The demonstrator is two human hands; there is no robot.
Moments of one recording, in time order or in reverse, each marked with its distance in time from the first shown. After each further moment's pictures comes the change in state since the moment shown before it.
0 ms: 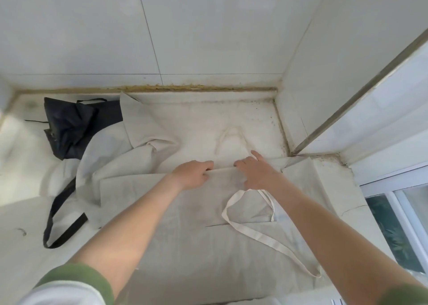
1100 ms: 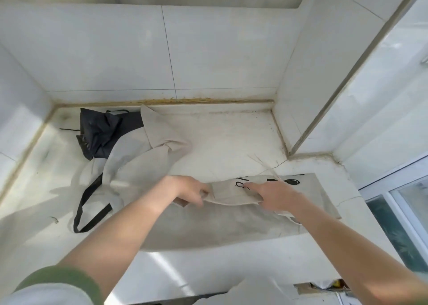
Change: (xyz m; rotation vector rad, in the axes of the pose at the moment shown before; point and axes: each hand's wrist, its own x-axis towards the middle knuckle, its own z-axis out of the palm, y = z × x) left_hand -0.090 0.014 -0.023 0.196 -0.418 -0.097; right_hand -0.098 -0.039 -0.001 0.114 -0.079 0.080
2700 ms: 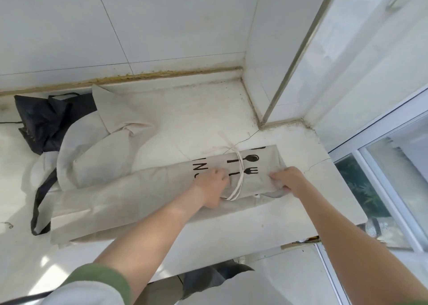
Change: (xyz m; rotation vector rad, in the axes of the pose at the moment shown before) left_hand 0.072 0.117 0.063 0.402 0.341 0.231; right_hand -0.030 0.096 0.095 1.362 0.217 0.877
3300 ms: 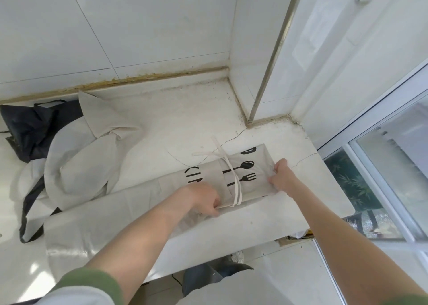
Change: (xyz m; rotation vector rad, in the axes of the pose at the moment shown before) left_hand 0.006 0.015 -0.001 -0.203 -0.327 0.069; right_hand -0.005 0.020 -0.015 -0.152 0.005 -0.213
